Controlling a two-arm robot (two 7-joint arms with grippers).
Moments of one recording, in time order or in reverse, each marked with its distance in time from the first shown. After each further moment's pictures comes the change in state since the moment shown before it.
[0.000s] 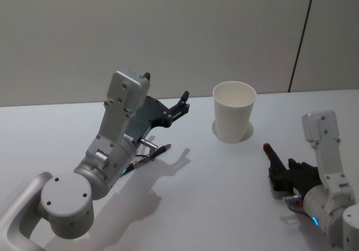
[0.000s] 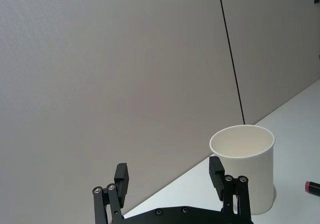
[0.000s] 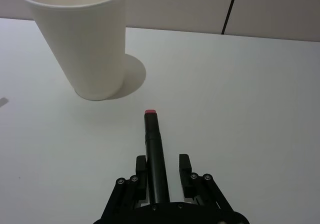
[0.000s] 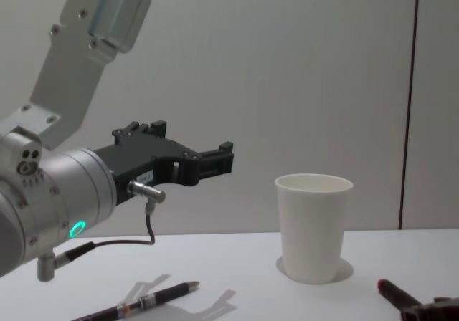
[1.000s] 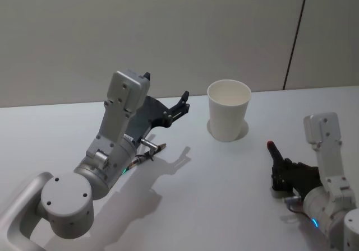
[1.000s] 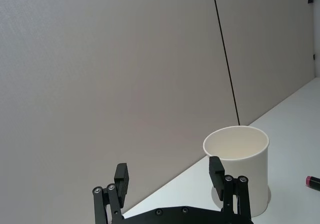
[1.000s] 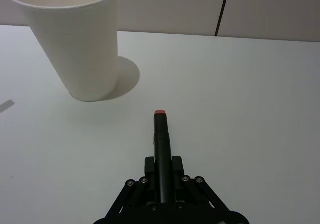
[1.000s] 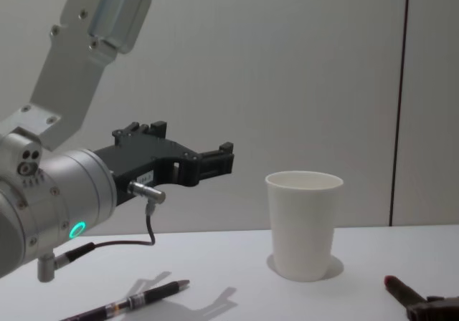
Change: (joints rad) left arm 0.000 0.000 0.000 0.000 0.000 0.000 0.000; right arm -0.013 -0.009 0.008 0.004 -0.010 -0.060 0.022
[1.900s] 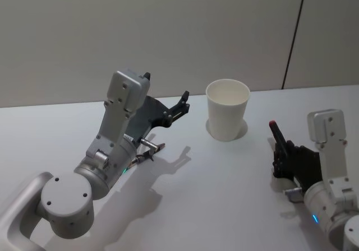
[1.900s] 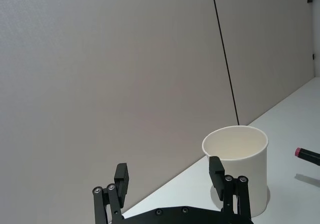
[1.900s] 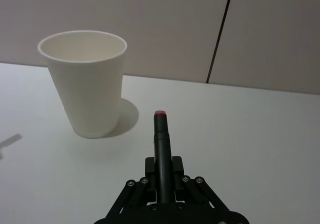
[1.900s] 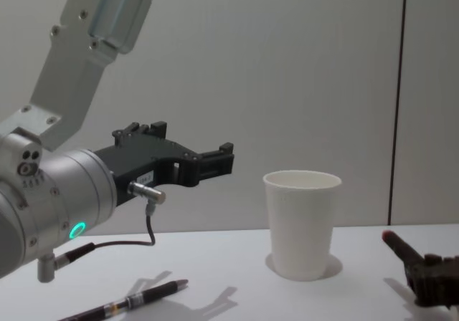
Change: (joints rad) left arm 0.000 0.000 0.000 0.000 0.000 0.000 0.000; right arm -0.014 0.000 -0.003 0.016 -0.076 -0.211 0.007
